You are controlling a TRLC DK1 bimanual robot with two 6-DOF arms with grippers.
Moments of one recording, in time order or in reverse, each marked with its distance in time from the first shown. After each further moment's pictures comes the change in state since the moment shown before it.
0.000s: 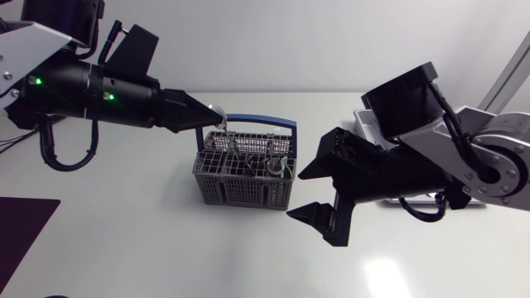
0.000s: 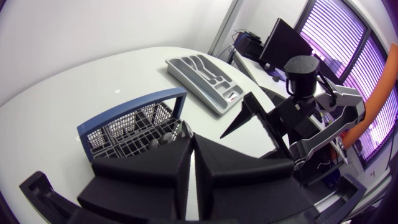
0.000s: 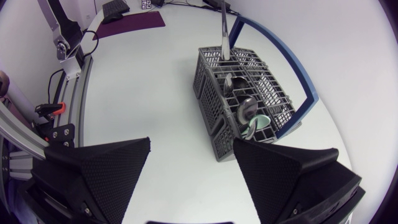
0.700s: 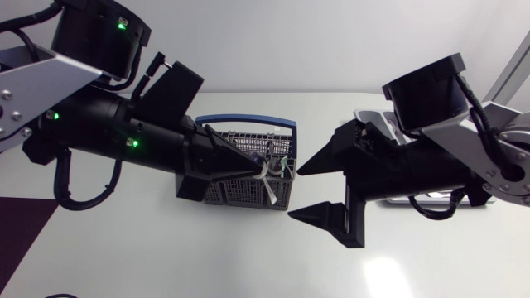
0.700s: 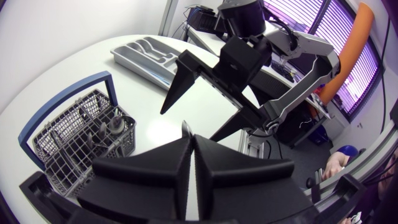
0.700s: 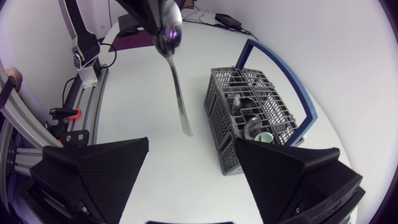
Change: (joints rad) left arm -0.231 -0.031 -0.064 -0.028 0.050 0.099; right arm -0.051 -0.051 -0.010 -0.001 -0.166 -0.054
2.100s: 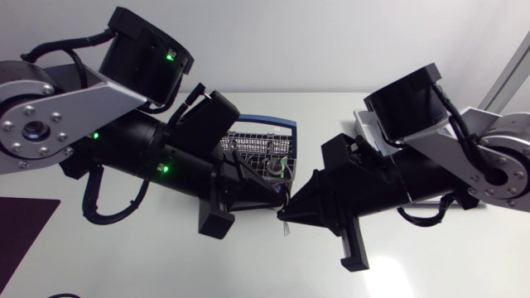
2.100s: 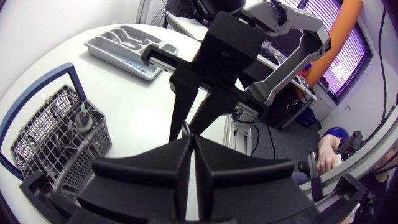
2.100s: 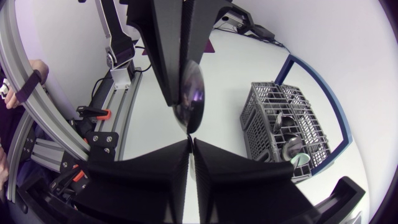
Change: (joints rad) left arm -0.100 0.068 -0.011 0.002 0.027 0.040; right arm 0.054 0.036 0.007 -0.037 -0.158 -0.053
